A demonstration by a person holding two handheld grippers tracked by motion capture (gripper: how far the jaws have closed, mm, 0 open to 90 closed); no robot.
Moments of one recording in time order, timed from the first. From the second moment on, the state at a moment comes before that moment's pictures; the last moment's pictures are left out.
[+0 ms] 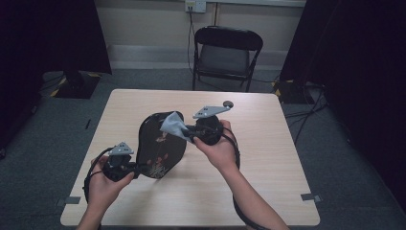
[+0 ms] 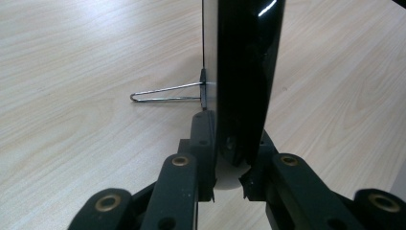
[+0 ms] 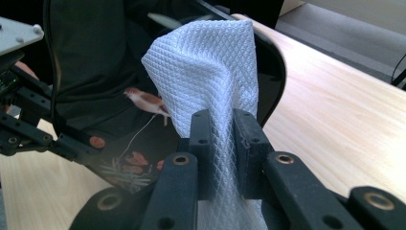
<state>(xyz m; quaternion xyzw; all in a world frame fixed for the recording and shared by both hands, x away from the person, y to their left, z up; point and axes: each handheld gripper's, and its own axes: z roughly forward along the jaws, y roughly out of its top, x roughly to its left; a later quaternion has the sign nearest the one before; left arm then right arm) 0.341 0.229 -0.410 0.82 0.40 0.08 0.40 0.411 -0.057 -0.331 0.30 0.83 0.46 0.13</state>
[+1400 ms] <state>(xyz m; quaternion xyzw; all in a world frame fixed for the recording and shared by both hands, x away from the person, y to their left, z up) 0.341 0.229 -0.410 0.82 0.40 0.08 0.40 0.394 -0.057 -0.445 0.33 0.85 0.40 0.07</state>
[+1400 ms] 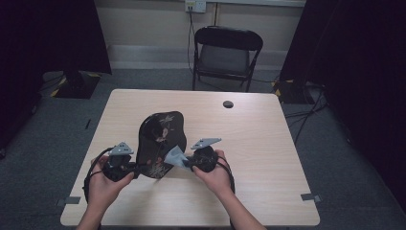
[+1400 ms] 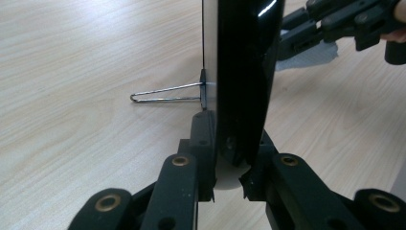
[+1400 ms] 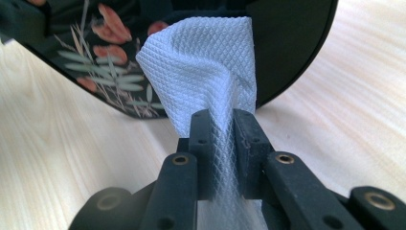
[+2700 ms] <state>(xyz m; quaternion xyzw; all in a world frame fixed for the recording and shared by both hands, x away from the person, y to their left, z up) 0.341 0.229 -0.410 0.82 0.41 0.08 0.40 0.388 -0.078 -0.451 0.34 0.86 0.39 0.06</state>
